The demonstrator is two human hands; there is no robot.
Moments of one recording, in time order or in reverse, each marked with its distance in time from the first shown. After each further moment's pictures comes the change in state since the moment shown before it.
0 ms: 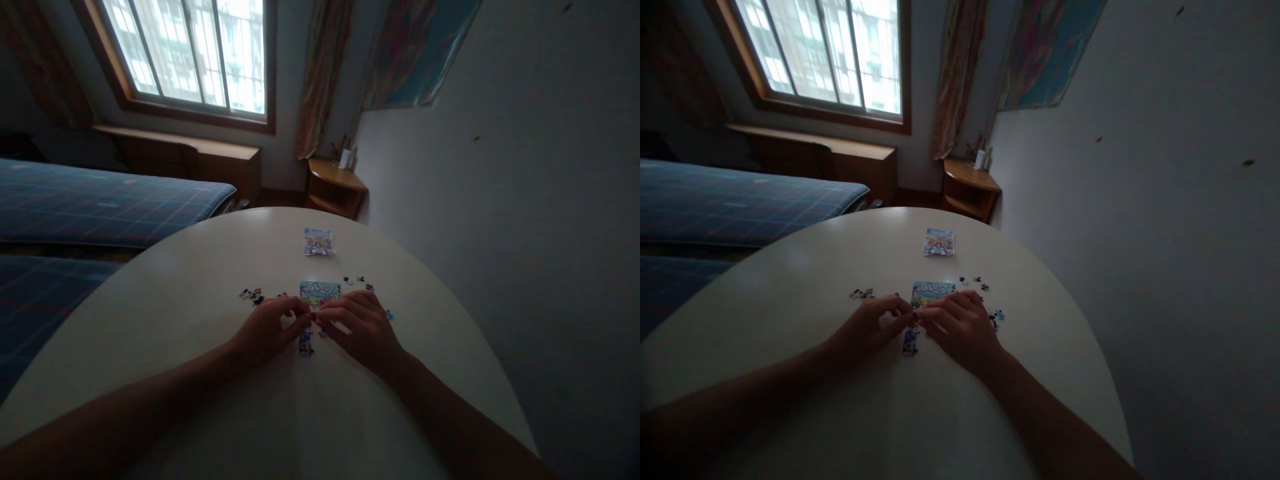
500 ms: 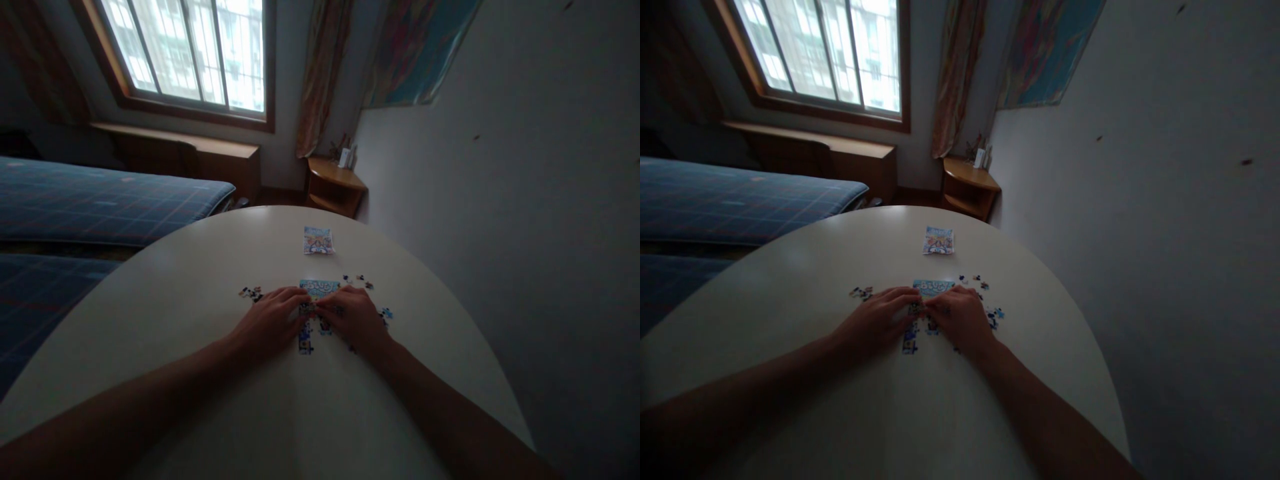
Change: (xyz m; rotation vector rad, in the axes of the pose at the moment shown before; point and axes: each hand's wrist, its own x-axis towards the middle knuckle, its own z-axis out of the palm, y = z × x) left_hand 0.003 -0.019 0.009 0.356 -0.053 0.091; right_hand 0.003 0.021 0.028 0.129 -0.126 0.346
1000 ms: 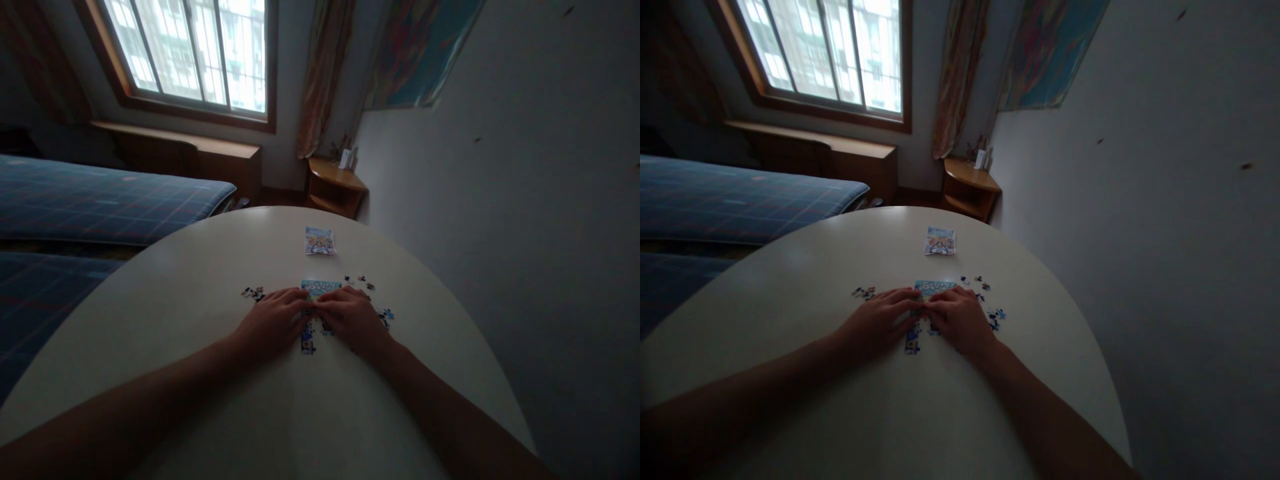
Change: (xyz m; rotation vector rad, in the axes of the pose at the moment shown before) left_hand -0.002 0.002 -0.001 0.098 -0.009 0.042; right_hand -0.002 -0.003 0.000 -0.111 -0.069 -0.095
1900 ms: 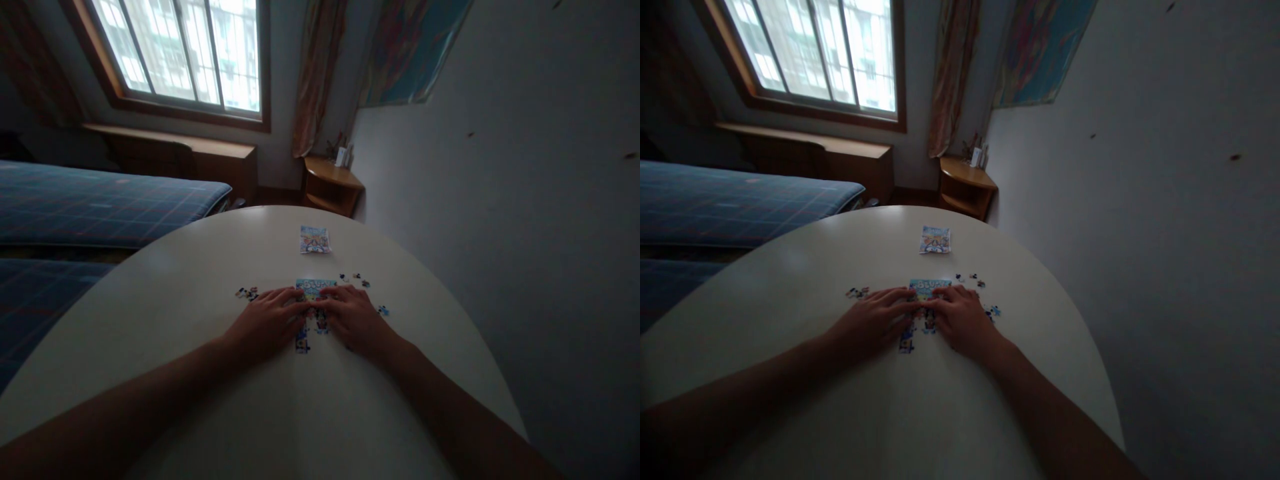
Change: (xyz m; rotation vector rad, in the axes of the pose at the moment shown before) left_hand 0.000 0.003 -0.010 0.079 -0.051 0.063; right_hand -0.012 0.007 -0.012 -0.035 -0.114 -0.022
